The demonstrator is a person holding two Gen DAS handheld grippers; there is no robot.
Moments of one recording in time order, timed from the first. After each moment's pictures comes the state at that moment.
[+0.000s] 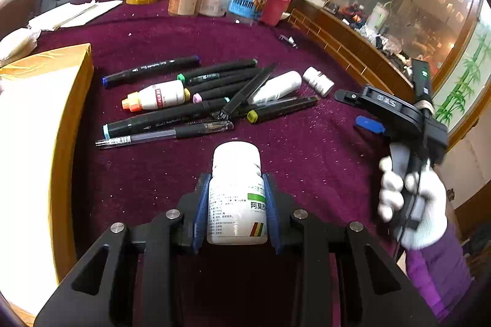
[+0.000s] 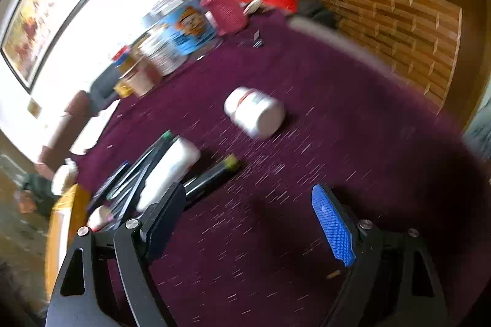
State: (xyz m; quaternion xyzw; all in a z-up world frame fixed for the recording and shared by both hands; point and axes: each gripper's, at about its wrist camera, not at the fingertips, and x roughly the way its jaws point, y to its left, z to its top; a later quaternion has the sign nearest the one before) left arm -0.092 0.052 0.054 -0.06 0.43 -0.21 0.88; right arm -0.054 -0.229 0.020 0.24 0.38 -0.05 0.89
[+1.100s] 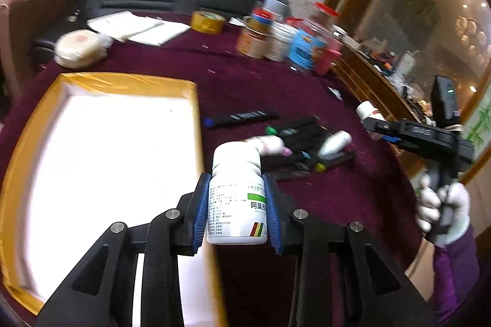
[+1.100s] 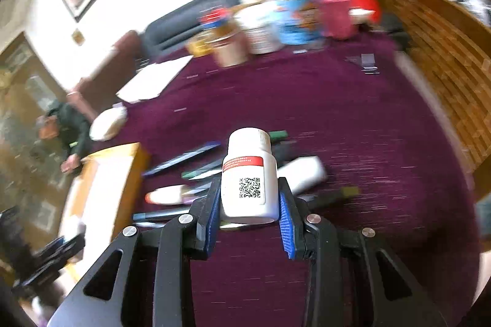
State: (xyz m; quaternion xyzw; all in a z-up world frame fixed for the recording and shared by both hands) left arm -0.079 0.180 0.092 -0.11 0.40 -0.12 0.90; right arm -0.018 -0.119 0.095 0.14 0.43 0.13 0.88
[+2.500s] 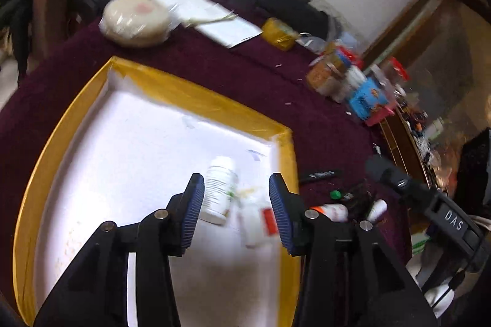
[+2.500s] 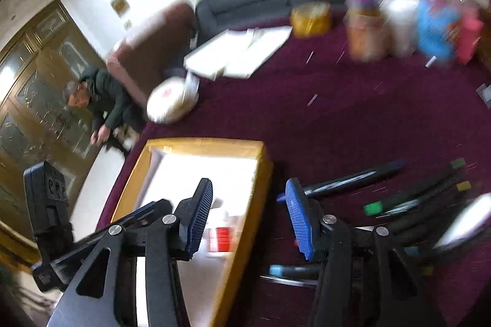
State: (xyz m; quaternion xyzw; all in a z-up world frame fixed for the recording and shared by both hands) left arm -0.013 0.272 0.068 -0.23 0.41 -0.06 0.88; right arm 0.020 0.067 0.106 0.10 0.41 0.21 0.88
